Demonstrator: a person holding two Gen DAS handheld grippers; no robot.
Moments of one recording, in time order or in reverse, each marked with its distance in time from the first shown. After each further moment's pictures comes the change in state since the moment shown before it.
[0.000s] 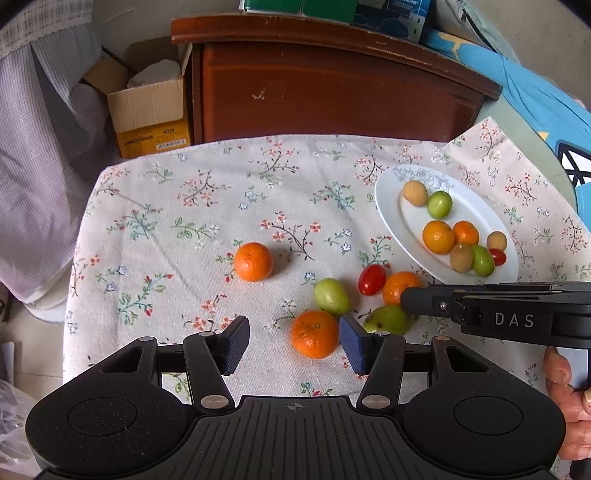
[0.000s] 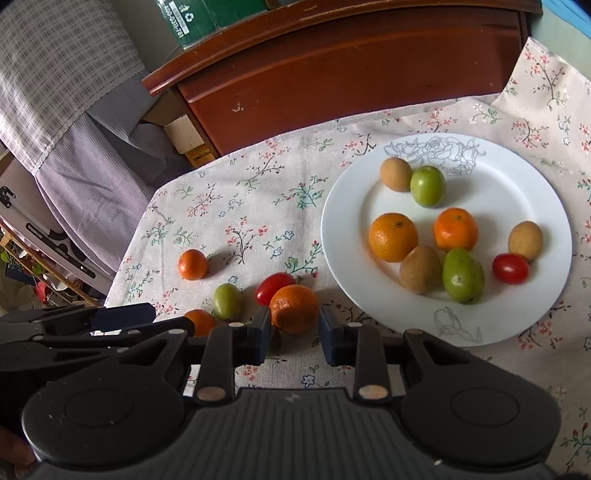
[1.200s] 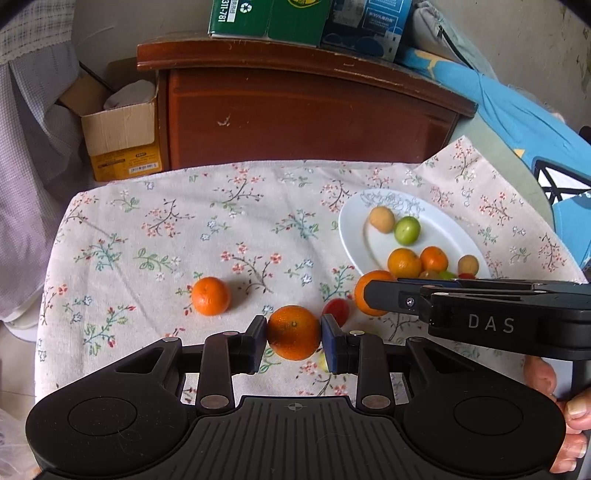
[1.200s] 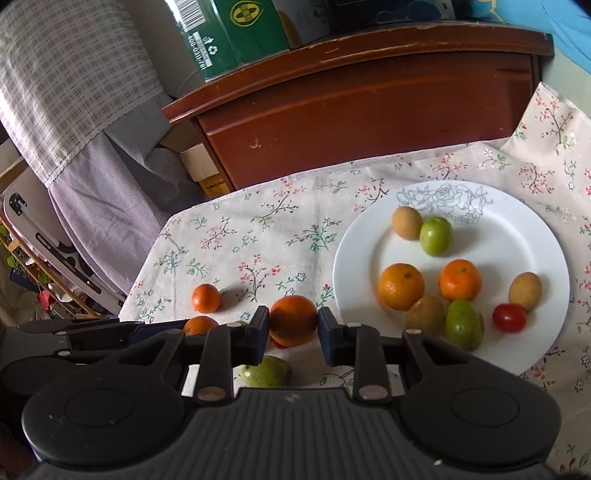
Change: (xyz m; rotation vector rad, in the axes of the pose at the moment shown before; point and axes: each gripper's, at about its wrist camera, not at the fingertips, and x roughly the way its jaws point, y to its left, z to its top) left arm -0.001 -0.019 0.014 0.009 -0.072 -0.072; right arm -0.014 0.004 0.015 -0.038 -0.091 0.015
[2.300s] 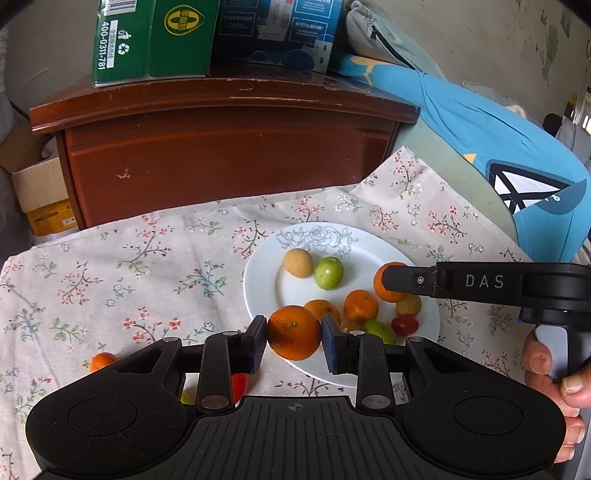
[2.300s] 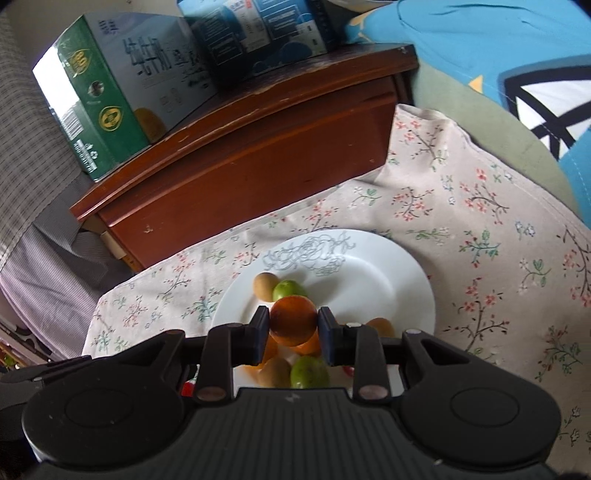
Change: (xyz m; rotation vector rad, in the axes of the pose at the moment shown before) left arm 0.029 -0.068 0.031 0.099 -0.051 -0.078; right arm -0.039 -0.081 0.024 0.204 -0.125 -0.170
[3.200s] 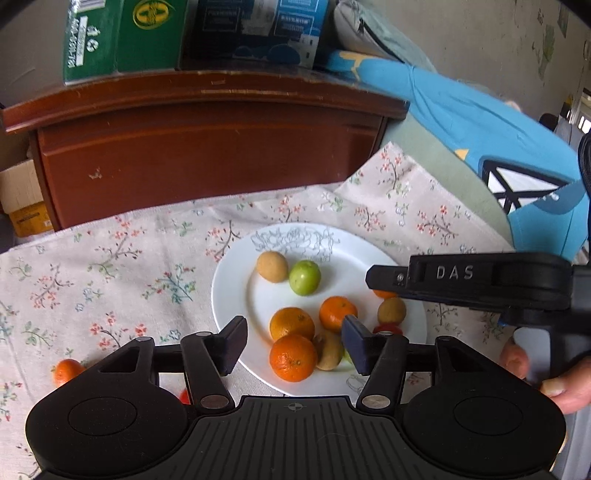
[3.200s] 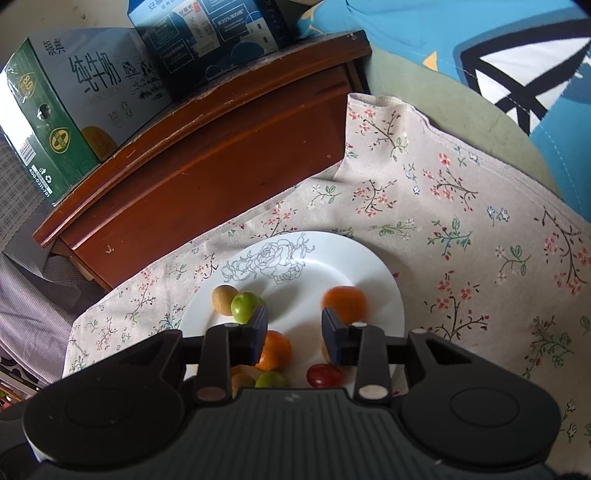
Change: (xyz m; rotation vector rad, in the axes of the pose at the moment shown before) left arm 0.010 -0.015 0.005 -0.003 -0.009 -0.019; right arm 0.009 -0.016 0.003 0.074 -0.010 -0.048
